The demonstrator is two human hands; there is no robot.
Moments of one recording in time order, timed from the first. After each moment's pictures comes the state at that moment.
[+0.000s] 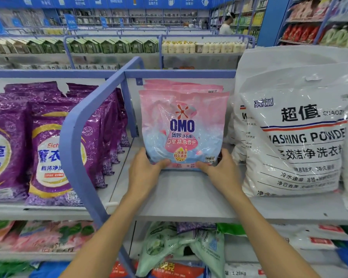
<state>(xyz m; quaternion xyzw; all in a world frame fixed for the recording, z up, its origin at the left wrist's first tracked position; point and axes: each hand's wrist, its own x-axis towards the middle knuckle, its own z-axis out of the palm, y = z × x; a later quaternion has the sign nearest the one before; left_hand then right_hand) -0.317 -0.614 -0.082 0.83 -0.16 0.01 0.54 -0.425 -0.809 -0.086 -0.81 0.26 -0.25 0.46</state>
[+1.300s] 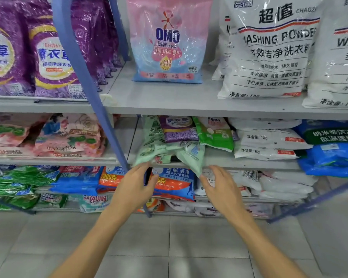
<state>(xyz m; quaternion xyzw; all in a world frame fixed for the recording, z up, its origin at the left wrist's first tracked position) -0.567 -0.504 -0.197 0.93 -0.24 -0.11 0.26 -0.684 -0.725 -0.225 -0.92 0.27 -0.05 0.28</state>
